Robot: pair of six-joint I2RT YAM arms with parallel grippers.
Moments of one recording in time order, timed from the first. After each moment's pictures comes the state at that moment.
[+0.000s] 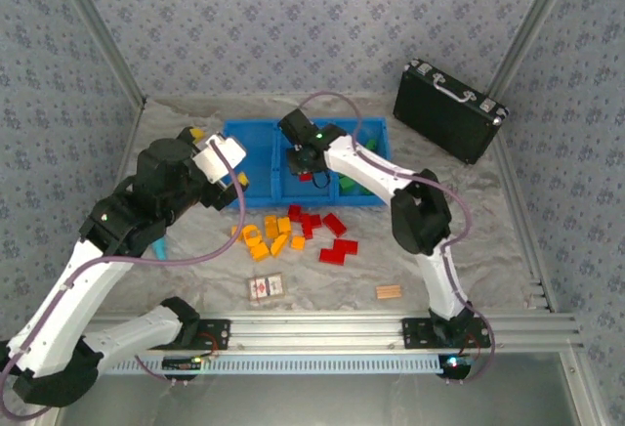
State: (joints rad) left arm -0.66 0.95 1.35 -0.87 -0.30 0.49; right arm 0.74 2.19 1.94 -0.83 0.17 0.45
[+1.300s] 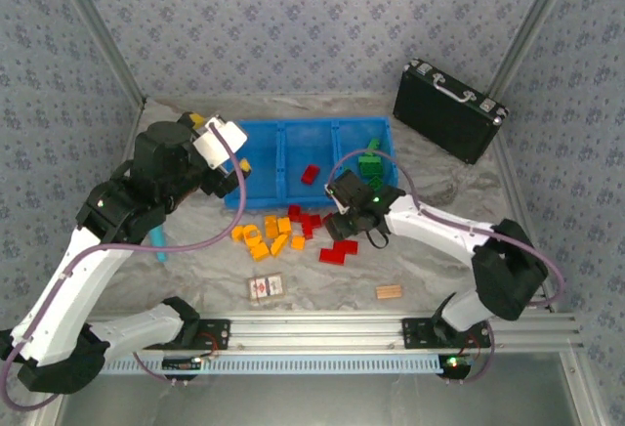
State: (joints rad) left arm -0.66 1.03 1.51 -0.92 -0.29 0.47; right arm 0.78 1.52 1.01 -0.63 0.11 0.17
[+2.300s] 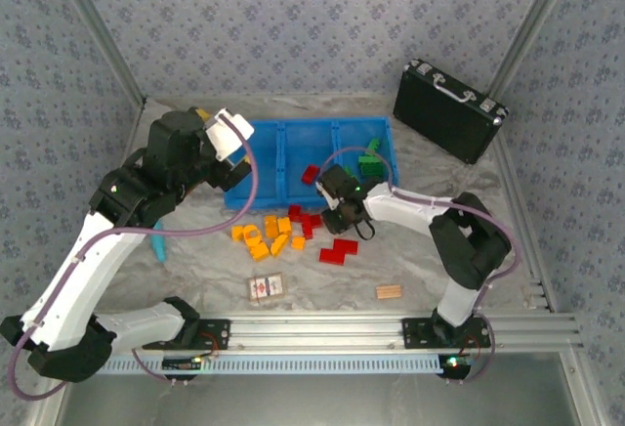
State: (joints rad) left arm -0.64 1.11 1.55 -0.94 -0.32 0.46; right arm 0.74 1.72 1.12 -0.59 0.03 0.16
